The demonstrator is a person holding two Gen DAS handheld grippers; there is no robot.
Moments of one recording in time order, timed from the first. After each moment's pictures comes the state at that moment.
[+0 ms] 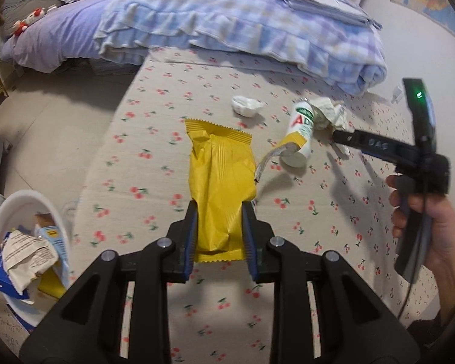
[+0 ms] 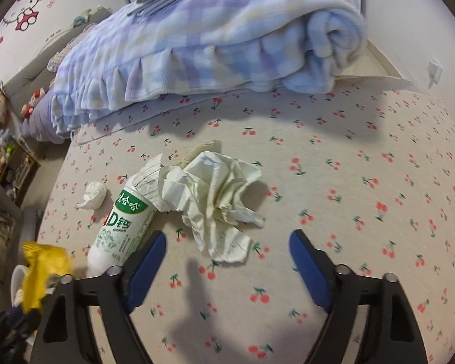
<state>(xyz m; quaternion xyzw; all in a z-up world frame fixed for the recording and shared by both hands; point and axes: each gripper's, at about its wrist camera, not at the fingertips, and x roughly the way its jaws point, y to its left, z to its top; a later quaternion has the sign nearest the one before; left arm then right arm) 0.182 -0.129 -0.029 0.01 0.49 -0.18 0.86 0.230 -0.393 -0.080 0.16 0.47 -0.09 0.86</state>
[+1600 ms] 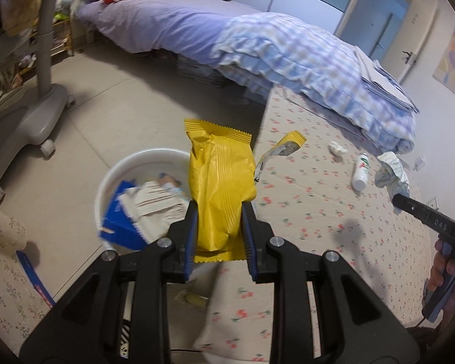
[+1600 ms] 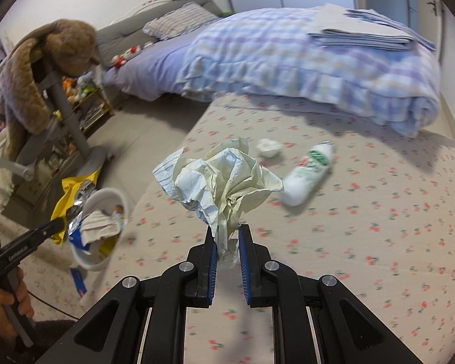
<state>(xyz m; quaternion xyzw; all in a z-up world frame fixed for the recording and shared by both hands) 0.130 0.069 0.002 -0.10 0.45 -0.06 0.89 0.147 -0.236 0.008 0.08 0.46 0.10 0.88</state>
